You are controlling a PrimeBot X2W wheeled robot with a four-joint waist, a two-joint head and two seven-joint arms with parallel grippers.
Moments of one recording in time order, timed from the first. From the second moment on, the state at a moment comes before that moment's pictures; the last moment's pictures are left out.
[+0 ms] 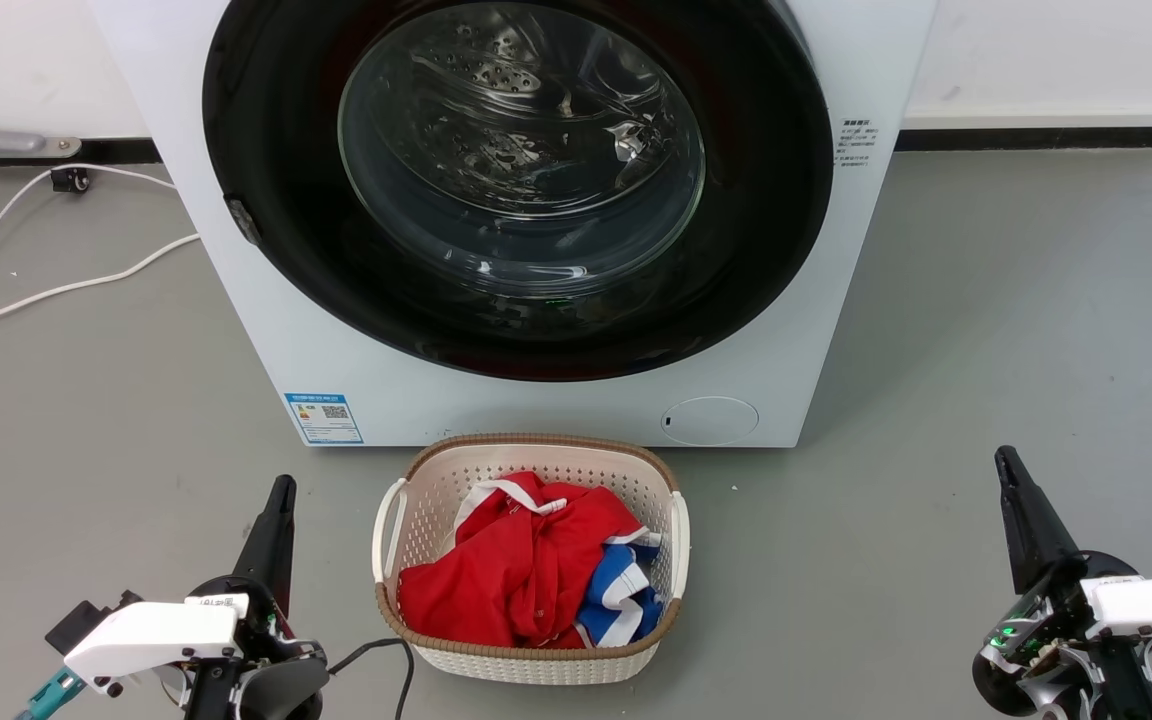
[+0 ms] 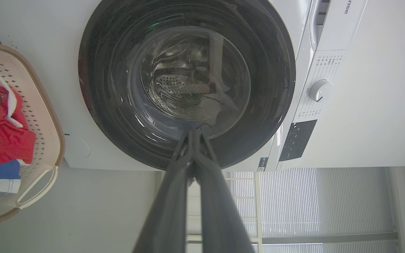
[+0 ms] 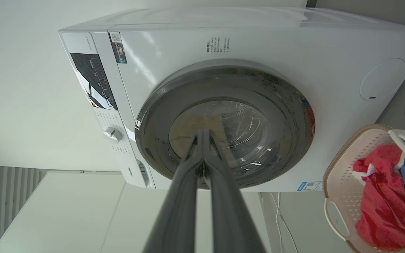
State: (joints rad) left arm -0.10 0.05 0.11 0.25 -1.61 -0.13 0.11; right arm -0.10 -0.05 -0.11 0.25 1.61 0.13 0.11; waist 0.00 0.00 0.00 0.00
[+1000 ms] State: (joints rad) left arm -0.07 0.05 0.11 0.28 -1.61 -0.13 0.11; right arm -0.07 -0.05 -0.11 0.27 1.61 0.13 0.11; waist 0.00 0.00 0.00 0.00
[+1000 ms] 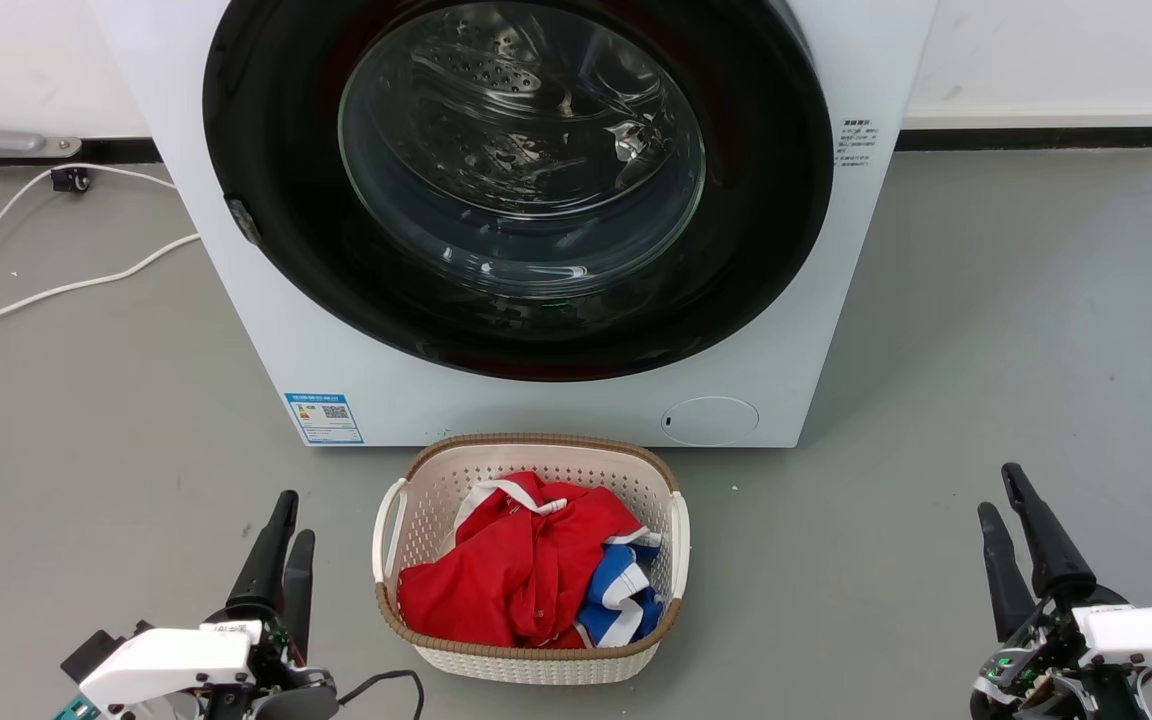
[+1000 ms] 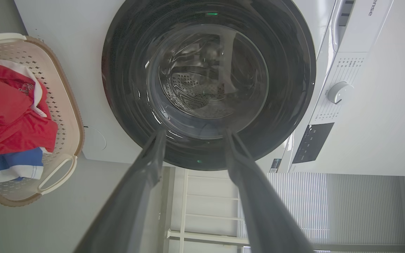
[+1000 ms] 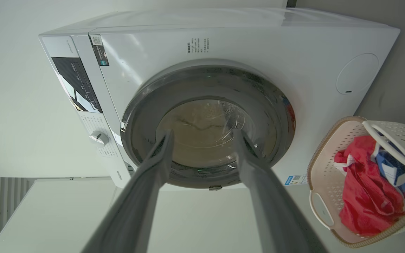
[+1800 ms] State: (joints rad) left arm -0.07 0.05 -0.01 0.20 -1.17 -0.10 0.00; right arm -0.03 -0.07 -0.09 0.16 1.17 0.13 0.01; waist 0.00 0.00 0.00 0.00
